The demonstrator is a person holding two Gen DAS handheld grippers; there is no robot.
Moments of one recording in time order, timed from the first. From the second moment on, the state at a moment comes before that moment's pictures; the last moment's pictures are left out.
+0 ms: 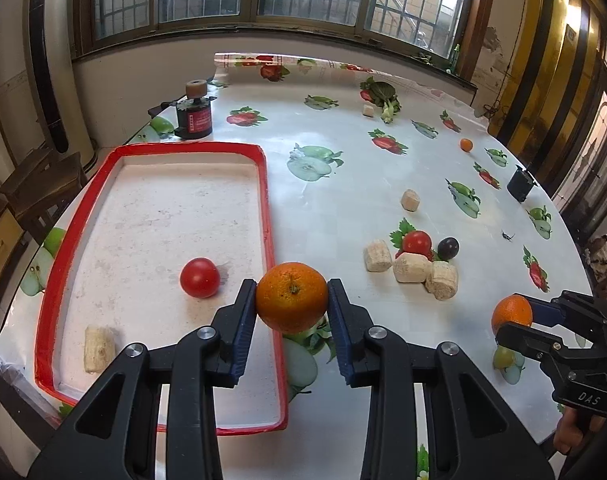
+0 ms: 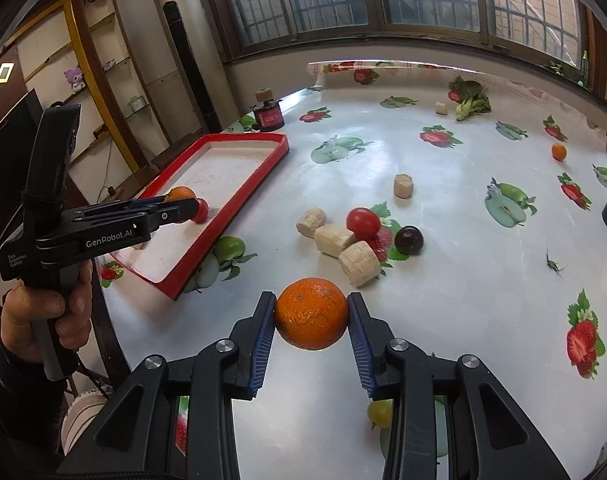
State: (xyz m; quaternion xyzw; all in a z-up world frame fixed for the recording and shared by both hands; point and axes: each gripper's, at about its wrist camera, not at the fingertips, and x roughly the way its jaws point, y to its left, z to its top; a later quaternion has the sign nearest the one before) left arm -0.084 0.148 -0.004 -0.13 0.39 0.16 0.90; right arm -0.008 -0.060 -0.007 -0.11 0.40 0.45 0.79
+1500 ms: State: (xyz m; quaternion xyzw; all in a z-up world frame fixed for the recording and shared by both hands) left arm -0.130 0.262 -0.020 -0.18 0.39 0.27 0.86; right arm -0.033 0.094 -0.011 -0.14 0.39 0.56 0.72
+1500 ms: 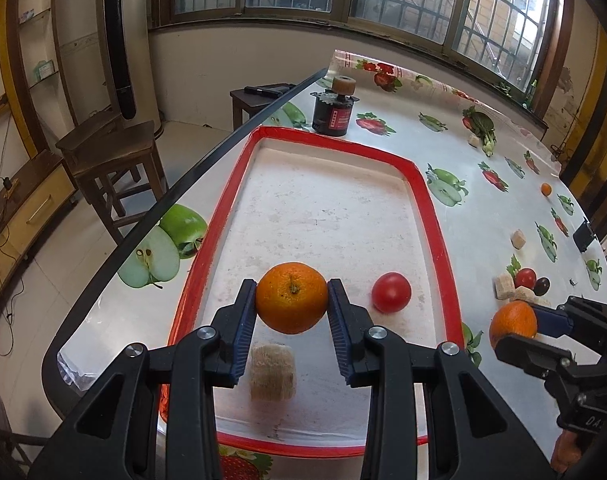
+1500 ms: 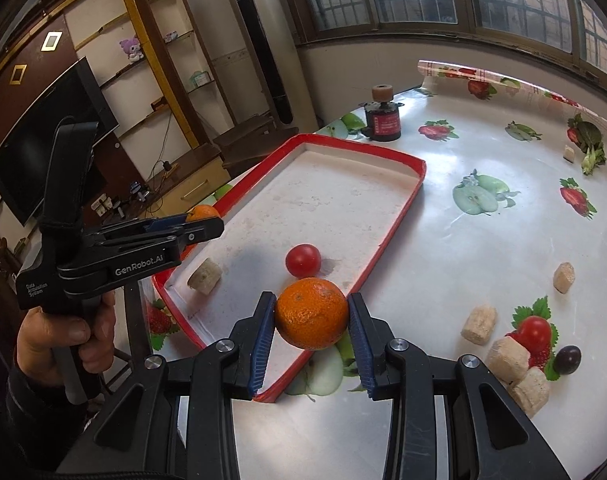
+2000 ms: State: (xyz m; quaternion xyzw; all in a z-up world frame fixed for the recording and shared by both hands) left arm -0.118 0.291 -0.039 -0.19 0.41 0.27 0.85; right arm -0.052 0.138 -0.043 -0.17 0.42 0.57 0.69
